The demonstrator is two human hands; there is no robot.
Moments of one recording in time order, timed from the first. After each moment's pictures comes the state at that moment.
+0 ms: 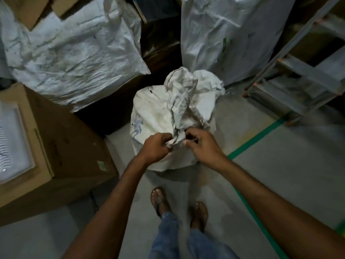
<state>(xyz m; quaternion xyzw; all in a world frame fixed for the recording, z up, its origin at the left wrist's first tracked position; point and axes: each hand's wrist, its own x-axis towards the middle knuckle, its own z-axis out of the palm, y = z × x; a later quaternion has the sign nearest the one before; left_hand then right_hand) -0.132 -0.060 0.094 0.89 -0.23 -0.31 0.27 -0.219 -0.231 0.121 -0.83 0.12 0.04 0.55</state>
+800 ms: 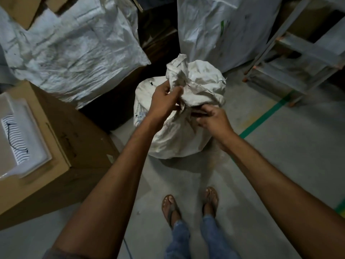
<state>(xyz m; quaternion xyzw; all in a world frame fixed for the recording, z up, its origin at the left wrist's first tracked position) -0.110 -0.075 0.167 0.73 -0.07 -0.28 0.61 -0.224 -0.200 0.128 -0.67 0.31 -0.02 0.68</state>
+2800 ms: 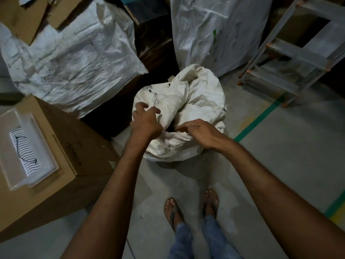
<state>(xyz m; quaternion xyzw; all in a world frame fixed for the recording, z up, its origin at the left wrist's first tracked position) -0.106 -0.032 0.178 0.94 -0.15 -0.24 0.16 -0.222 -0.196 0.172 -0.84 0.18 0.19 0.48</state>
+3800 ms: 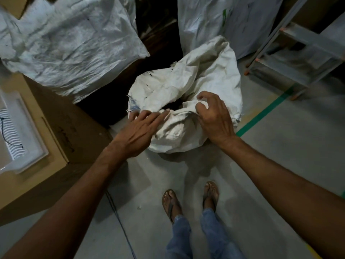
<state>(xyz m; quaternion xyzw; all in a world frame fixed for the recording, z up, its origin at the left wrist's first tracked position) -0.121 0.047 0.103 0.84 -0.54 -0.04 -0.01 -0.230 -0.208 0.076 -0.96 0.03 -0.27 0.08</state>
